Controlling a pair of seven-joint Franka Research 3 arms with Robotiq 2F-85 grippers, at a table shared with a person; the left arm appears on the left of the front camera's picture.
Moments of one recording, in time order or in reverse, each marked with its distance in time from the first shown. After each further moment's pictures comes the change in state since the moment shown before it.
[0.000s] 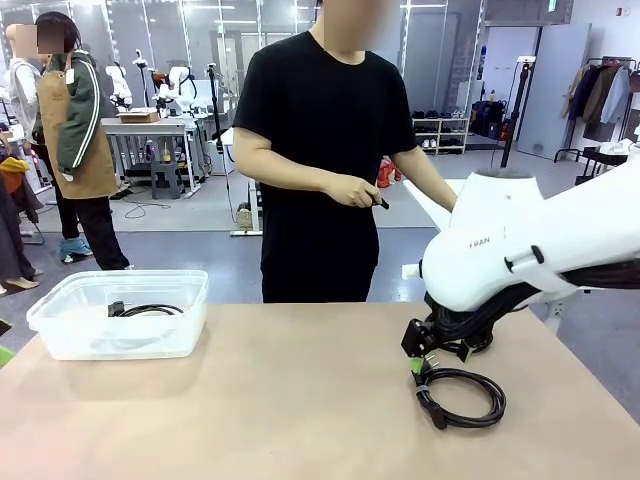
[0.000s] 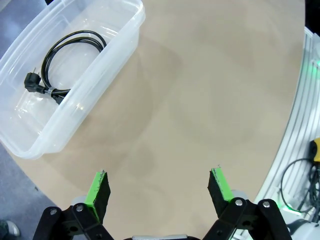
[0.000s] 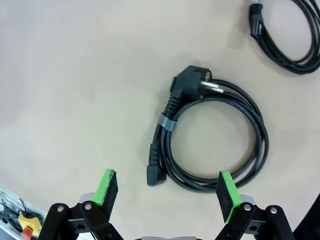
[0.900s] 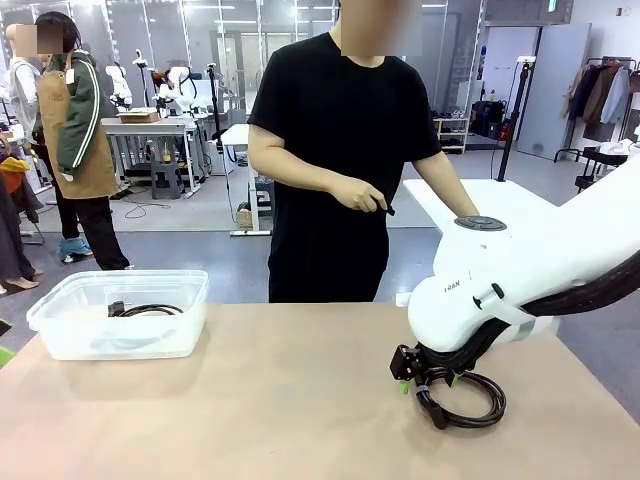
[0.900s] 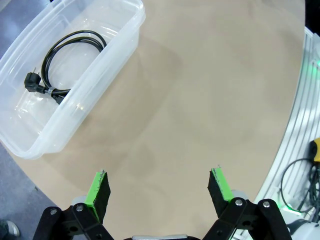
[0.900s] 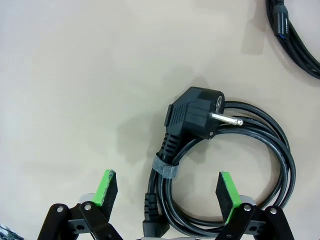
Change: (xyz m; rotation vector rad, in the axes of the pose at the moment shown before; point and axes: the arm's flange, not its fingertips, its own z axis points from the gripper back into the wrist) left arm 0.000 0.000 0.000 0.000 0.000 0.000; right arm 0.012 -0.002 -0.068 -0.003 -0.003 -0.081
